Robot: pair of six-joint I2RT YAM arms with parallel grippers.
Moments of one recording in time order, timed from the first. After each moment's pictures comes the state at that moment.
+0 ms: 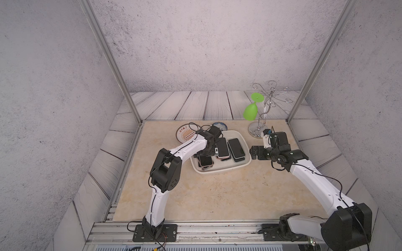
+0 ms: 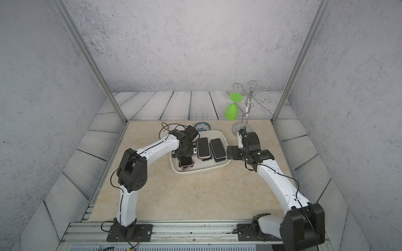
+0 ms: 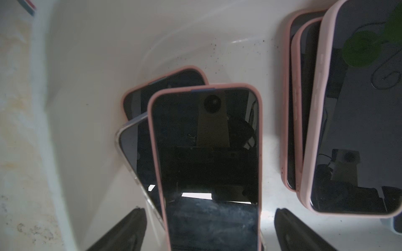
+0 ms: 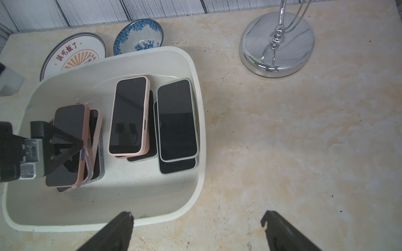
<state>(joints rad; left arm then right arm) -0.66 2.11 1.77 -0.99 -0.21 -0.70 0.25 1.24 1.02 -0.60 -0.06 0.19</state>
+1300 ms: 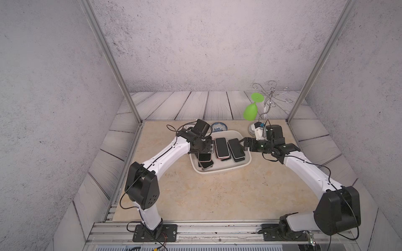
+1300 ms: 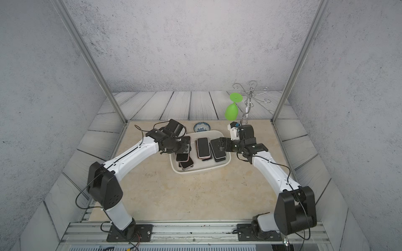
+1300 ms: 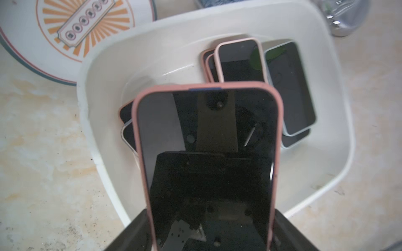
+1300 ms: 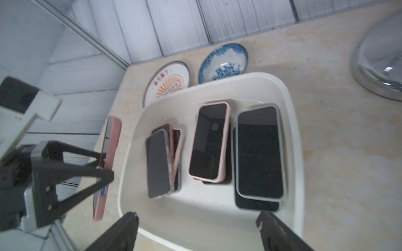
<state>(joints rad) -0.61 1.69 1.54 -0.85 0.06 -0.46 0.26 1.44 1.13 -0.34 -0.51 0.37</state>
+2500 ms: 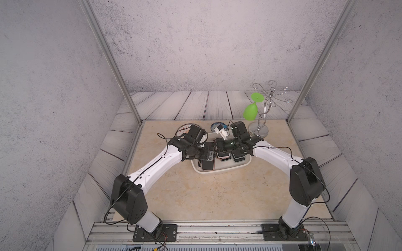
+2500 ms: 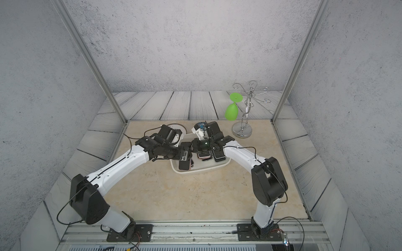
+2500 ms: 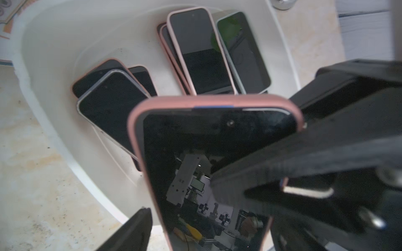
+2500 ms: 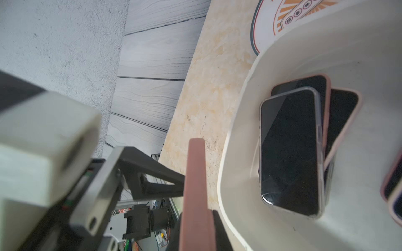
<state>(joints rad) -0.60 1.49 1.36 -0.79 0.20 -0.41 0.56 1.71 1.34 -0.35 -0.77 0.52</state>
